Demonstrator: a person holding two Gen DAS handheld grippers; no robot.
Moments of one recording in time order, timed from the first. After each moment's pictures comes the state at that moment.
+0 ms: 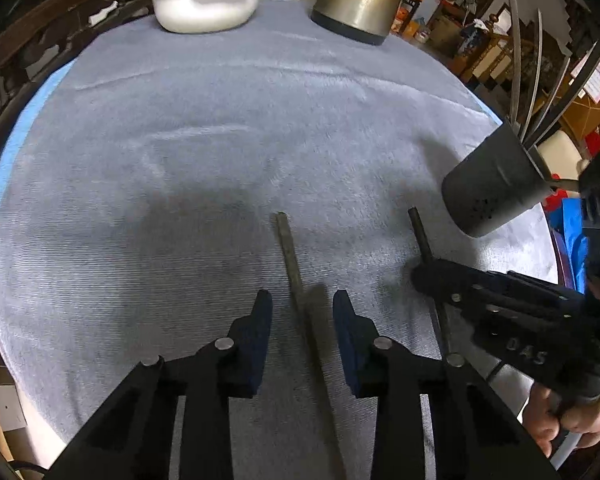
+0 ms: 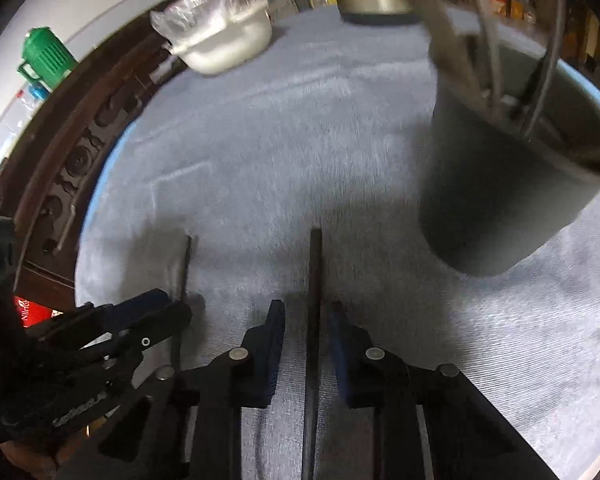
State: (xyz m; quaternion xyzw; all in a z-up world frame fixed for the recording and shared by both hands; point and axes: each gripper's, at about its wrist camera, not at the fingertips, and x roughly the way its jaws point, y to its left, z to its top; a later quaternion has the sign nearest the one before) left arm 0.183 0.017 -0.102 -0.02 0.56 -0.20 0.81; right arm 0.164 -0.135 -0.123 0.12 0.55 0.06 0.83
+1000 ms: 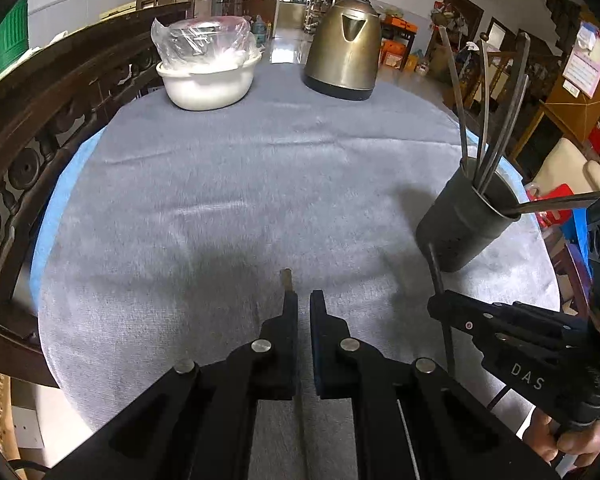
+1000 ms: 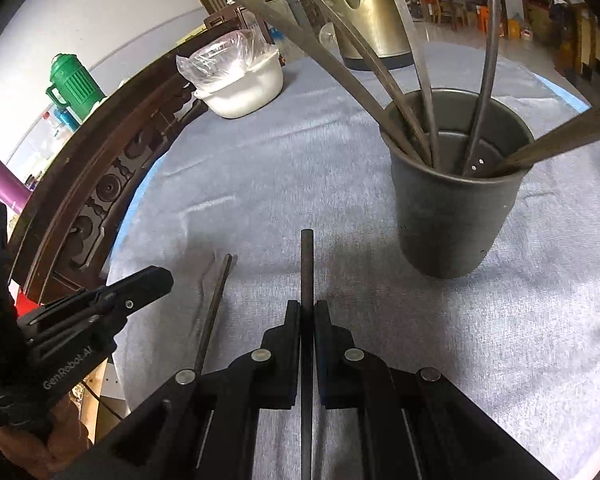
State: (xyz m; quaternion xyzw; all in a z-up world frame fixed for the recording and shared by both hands) left arm 0.155 0.005 -0.043 0.01 0.47 -0.17 0.87; right arm 0.120 -0.155 -0.085 0.14 0.48 0.08 0.86
